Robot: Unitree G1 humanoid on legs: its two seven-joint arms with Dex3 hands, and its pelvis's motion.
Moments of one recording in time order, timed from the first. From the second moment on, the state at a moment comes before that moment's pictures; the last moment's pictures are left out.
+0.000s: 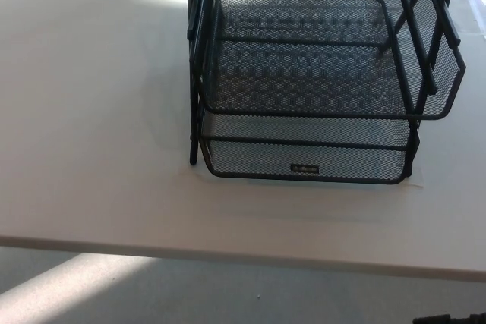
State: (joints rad) left_arm -0.25 0.65 -0.29 1.20 0.31 -0.29 -0.43; right_arm 0.25 -0.74 0.07 -0.11 0.21 0.16 0.92
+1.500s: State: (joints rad) left_arm -0.25 0.65 -0.28 1.20 0.31 -0.29 -0.43; right_arm -0.03 -0.68 0.44 0.77 -0.35 0.01 0.27
